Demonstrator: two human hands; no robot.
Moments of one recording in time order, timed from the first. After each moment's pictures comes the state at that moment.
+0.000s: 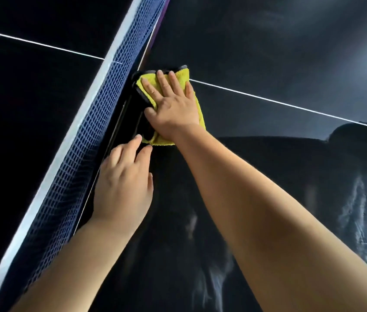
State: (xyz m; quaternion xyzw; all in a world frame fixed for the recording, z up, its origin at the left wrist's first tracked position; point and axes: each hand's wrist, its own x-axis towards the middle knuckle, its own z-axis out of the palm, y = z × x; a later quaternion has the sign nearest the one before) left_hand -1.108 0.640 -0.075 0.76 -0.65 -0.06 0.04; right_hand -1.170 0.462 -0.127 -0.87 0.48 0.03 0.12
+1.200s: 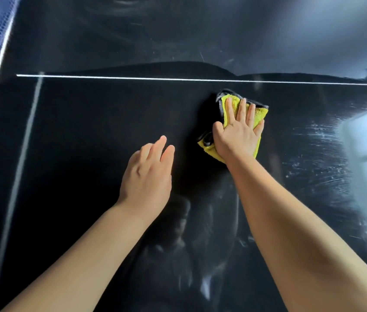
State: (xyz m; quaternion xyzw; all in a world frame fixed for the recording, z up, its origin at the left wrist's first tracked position) left_hand -1.382 0.642 -0.080 0.58 -0.81 -0.03 0.04; right_hand -1.585 0.555 -0.124 -0.57 0.81 -0.01 0.11
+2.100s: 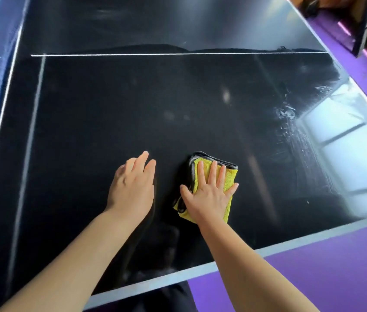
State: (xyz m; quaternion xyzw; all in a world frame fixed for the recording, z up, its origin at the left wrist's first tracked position) left_hand -1.357 0.917 -0.025 0.55 -0.83 -0.02 -0.04; right_hand -1.526 0.957 -0.100 -0.52 0.83 0.03 0.17
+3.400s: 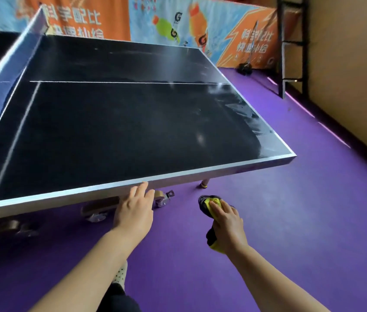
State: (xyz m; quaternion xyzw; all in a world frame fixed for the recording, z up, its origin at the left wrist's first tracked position) left_hand -1.488 1.323 0.044 0.55 -0.83 -0.07 0.04; right_hand -1.719 1.408 -0.015 -0.58 0.81 -0.06 0.12
